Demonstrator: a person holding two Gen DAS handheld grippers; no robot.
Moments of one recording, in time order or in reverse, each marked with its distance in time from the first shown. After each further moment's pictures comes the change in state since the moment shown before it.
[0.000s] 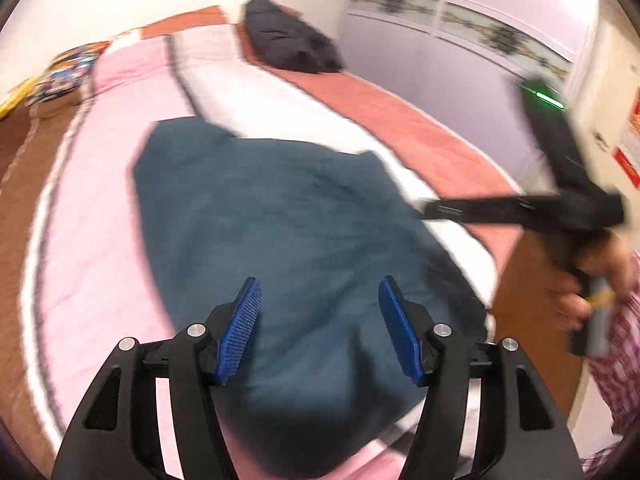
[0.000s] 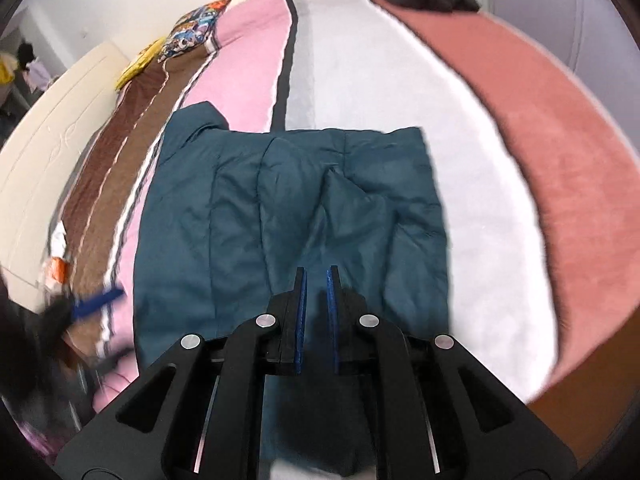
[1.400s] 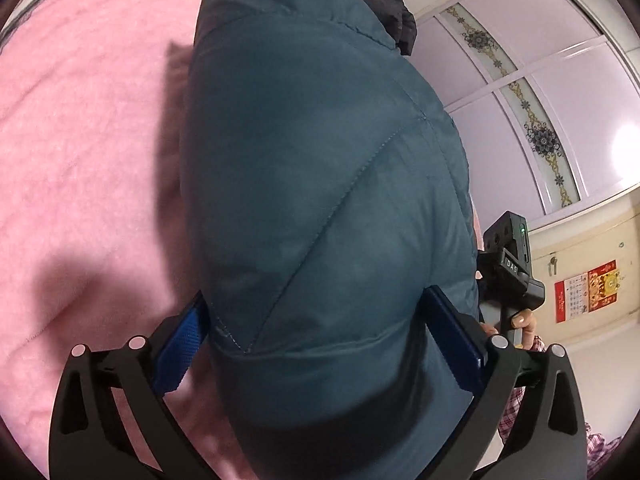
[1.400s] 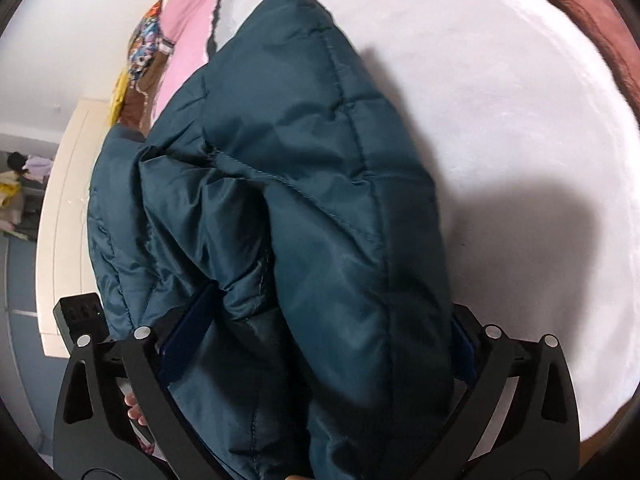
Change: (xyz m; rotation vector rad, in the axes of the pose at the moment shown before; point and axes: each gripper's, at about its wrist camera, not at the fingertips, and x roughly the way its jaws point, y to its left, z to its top) left arm 0.110 0.116 -0.039 -0.519 0.198 -0.340; right arm 0.124 -0.080 0.001 0.375 0.267 0.306
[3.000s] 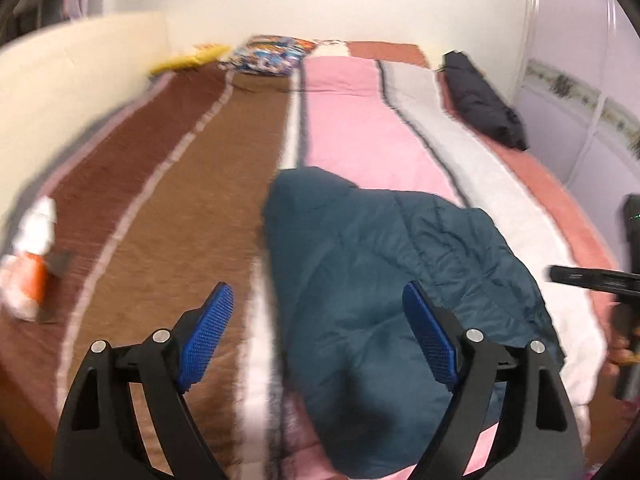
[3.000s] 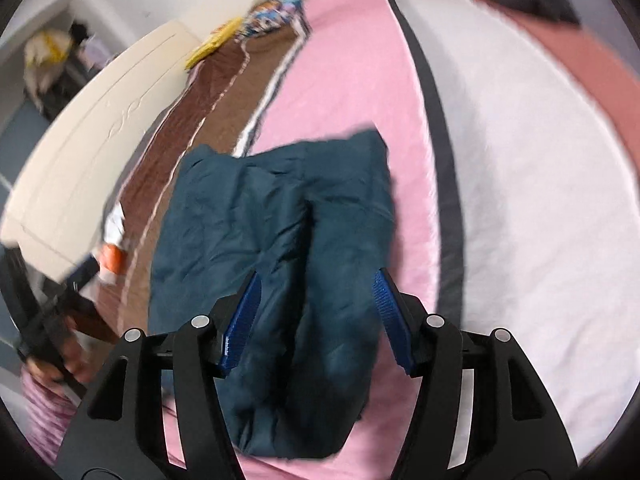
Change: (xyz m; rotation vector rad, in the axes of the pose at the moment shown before) left arm -0.237 0.007 -0.012 0.169 -0.480 0.738; right arm -0.003 0.233 -0.090 -0.517 -0.182 -0.107
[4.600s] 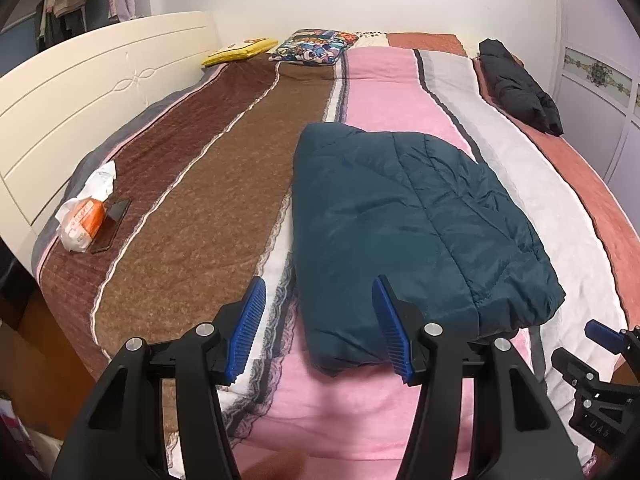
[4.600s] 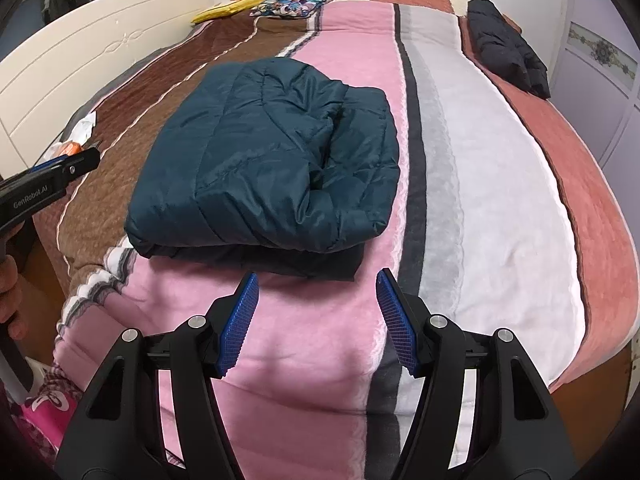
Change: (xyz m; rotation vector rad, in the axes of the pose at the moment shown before) left arm -0.071 -0.039 -0.087 -0.065 0.024 0.177; right arm -0.025 0.075 -0.145 -0.239 -0.026 -0.266
